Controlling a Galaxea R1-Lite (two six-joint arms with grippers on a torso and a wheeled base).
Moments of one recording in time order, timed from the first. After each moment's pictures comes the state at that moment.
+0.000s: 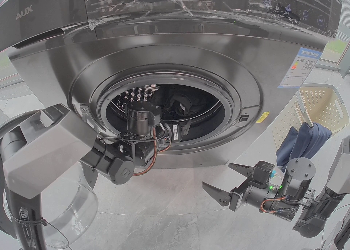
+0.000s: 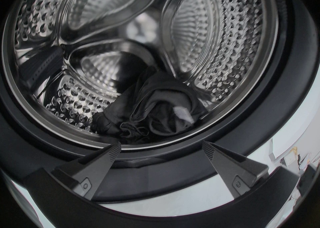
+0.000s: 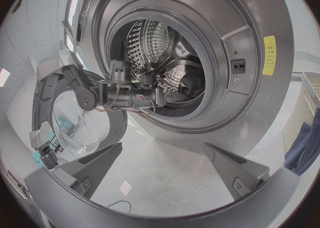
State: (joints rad) left arm -0.59 2.22 -1.17 -0.88 0.18 -0.21; right arm 0.74 1.92 -0.23 -1.54 -0.01 0.14
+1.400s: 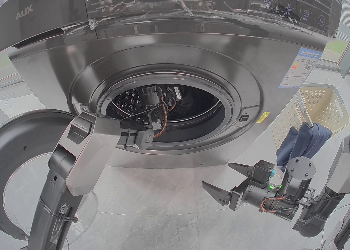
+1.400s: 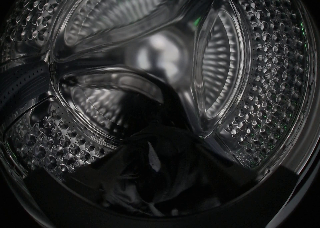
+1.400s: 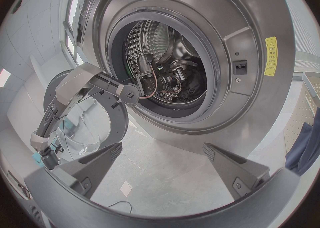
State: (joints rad) left arm -0.50 2.59 -1.98 -0.78 0.24 -0.22; right arm 0.74 1.92 -0.24 -1.54 -0.01 0.14
